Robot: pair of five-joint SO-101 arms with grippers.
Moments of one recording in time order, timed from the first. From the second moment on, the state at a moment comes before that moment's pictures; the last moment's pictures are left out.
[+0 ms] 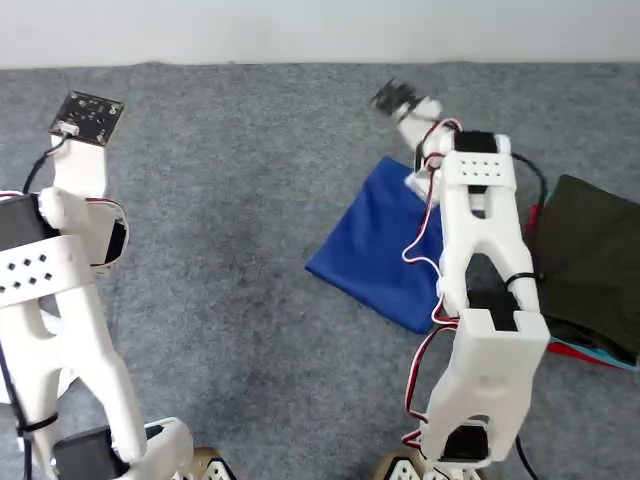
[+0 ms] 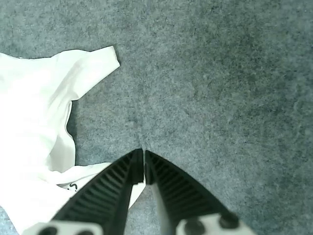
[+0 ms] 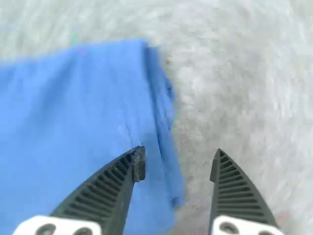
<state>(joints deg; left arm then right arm) -20.6 -18.2 1.7 99.3 -19.1 -1.4 27.9 -21.4 65.0 38.0</state>
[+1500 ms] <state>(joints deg) -20.6 -21.2 1.7 99.3 -22.5 -5.8 25.9 -2.8 74.5 -27.7</state>
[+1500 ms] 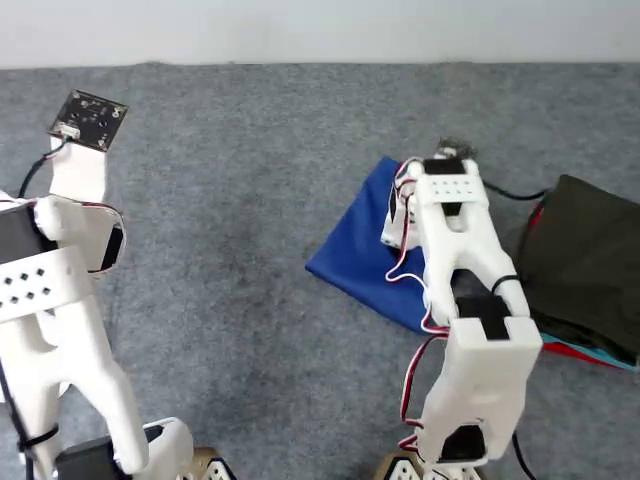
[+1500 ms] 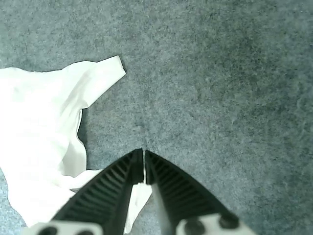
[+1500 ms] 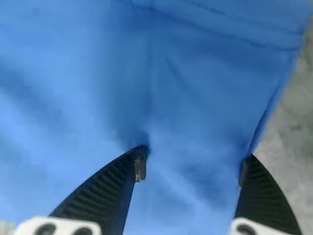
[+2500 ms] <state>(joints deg) -20.6 -21.2 1.7 99.3 -22.5 -2.2 15.2 -5.5 81.9 -4.3</state>
